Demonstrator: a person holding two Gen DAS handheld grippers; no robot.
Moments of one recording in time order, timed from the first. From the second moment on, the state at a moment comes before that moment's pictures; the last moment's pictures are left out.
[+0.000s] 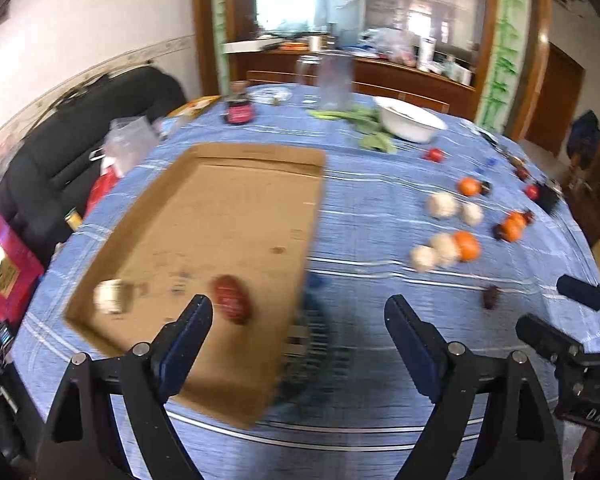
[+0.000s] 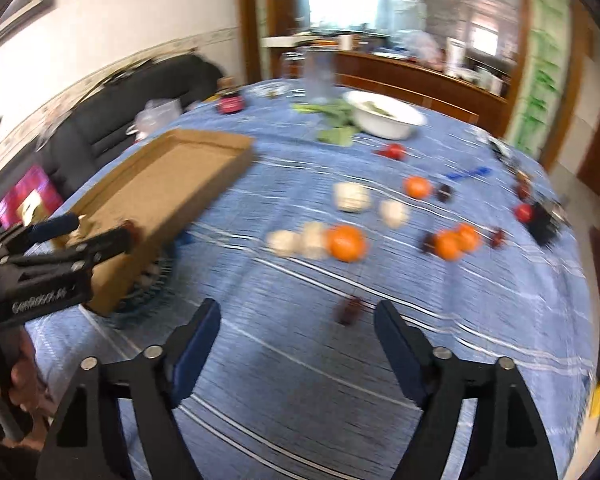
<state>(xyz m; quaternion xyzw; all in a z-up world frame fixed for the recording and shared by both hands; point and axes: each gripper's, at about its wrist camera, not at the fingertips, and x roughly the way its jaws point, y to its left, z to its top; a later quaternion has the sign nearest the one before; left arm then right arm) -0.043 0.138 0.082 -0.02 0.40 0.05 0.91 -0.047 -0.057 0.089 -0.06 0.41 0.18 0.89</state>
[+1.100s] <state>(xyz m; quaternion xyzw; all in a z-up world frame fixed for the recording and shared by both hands) -0.008 0.074 0.042 0.00 0.48 0.02 0.88 0.100 -0.169 0.026 0.03 0.46 0.17 0.87</state>
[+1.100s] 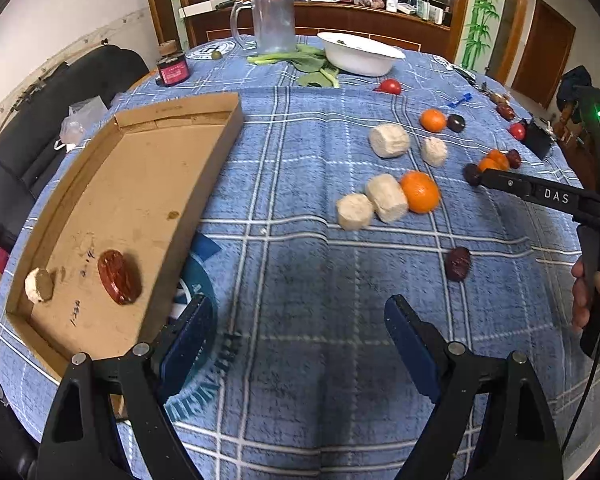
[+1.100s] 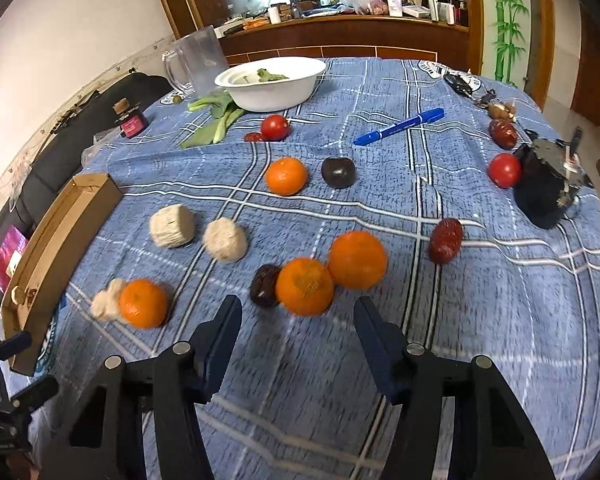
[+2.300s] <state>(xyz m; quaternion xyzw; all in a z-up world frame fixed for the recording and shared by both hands) 0.076 0.061 0.015 0.00 0.49 -0.05 0.87 0.095 -0.186 0.021 0.04 0.49 0.19 0.85</state>
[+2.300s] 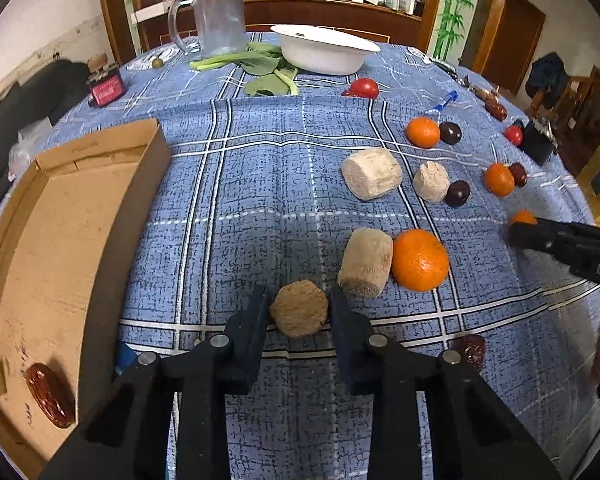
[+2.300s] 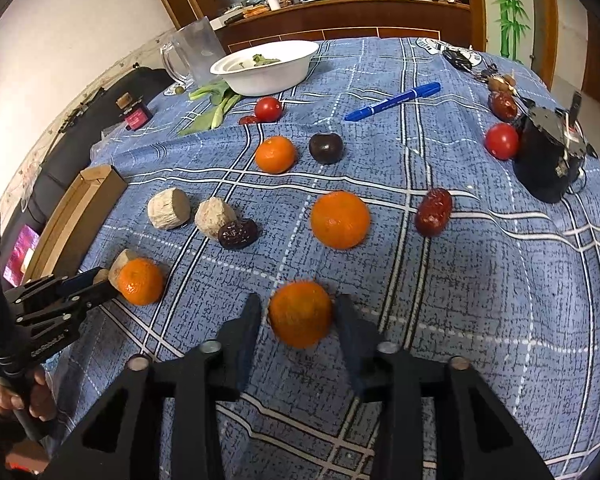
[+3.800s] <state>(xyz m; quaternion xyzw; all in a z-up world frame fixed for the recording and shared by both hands) -0.020 0.104 0.067 -0.05 0.44 -0.11 0.89 -0.021 -0.120 0.065 -0.05 0.45 0.13 0.88</state>
